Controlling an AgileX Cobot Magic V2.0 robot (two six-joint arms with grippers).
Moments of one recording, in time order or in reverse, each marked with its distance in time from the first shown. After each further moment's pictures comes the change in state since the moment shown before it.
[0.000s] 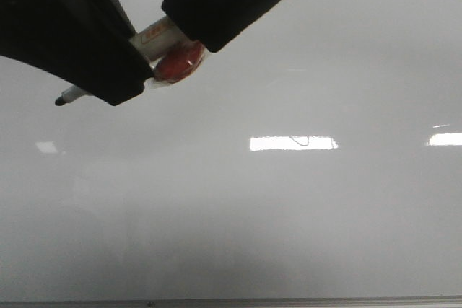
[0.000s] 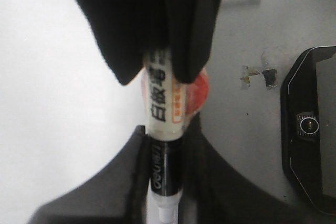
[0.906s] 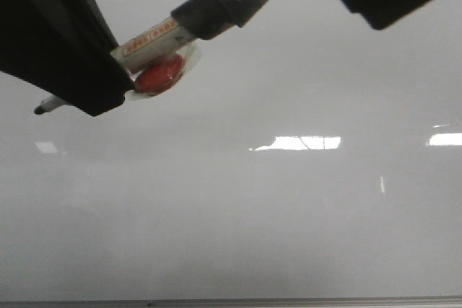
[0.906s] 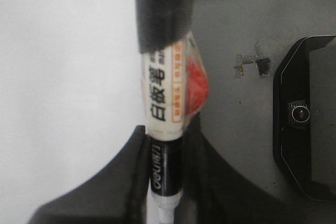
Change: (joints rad) left arm 0.015 0.000 0.000 0.004 0.047 -0.005; right arm -0.047 -0.268 0.135 -0.198 -0.024 0.236
